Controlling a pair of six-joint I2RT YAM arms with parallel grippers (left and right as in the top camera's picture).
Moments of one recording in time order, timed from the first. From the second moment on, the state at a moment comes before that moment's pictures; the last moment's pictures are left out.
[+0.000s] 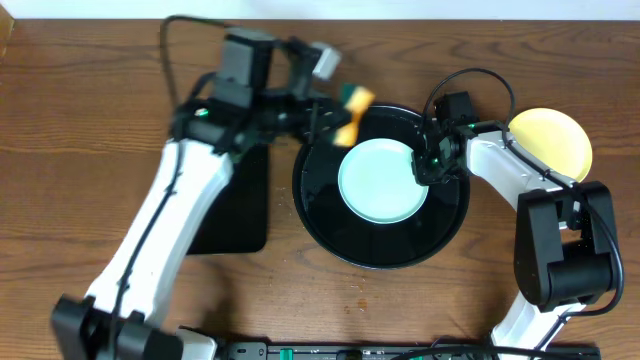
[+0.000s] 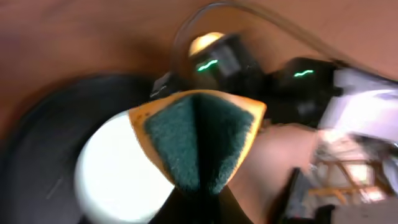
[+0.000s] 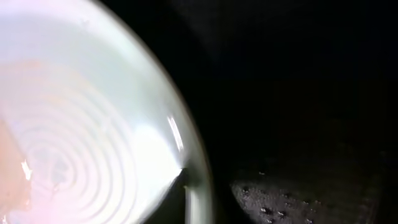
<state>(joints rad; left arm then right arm) -0.30 1.55 1.47 -0.75 0.71 -0.14 0.19 1.92 1.18 -0.63 -0.16 0.10</state>
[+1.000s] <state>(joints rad) 0.01 1.58 1.08 -0.83 -0.04 -0.24 0.78 1.37 1.21 -0.66 0.96 0.09</state>
